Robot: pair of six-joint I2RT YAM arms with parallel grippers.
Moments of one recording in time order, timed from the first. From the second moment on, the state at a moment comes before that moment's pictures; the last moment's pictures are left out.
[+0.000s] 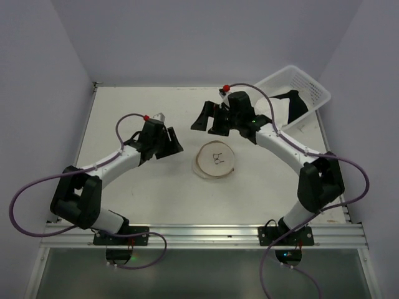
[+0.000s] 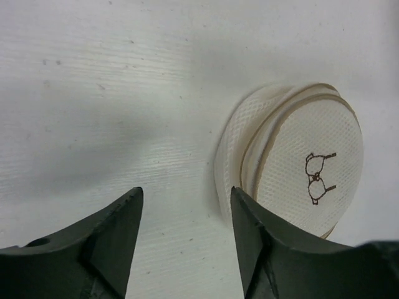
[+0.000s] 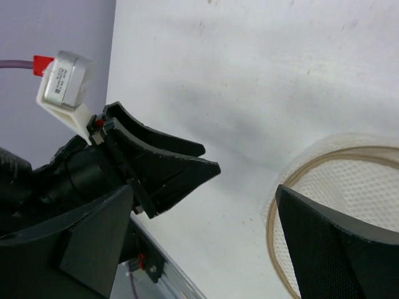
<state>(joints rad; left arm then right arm) -0.44 1.48 0.86 -0.20 0.08 -0.69 0.53 1.69 1.28 -0.20 -0.40 0.73</state>
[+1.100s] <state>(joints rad) -0.37 0.56 0.93 -0.27 -0.47 -0.27 0.28 0.35 0.97 -0.43 0.43 0.12</state>
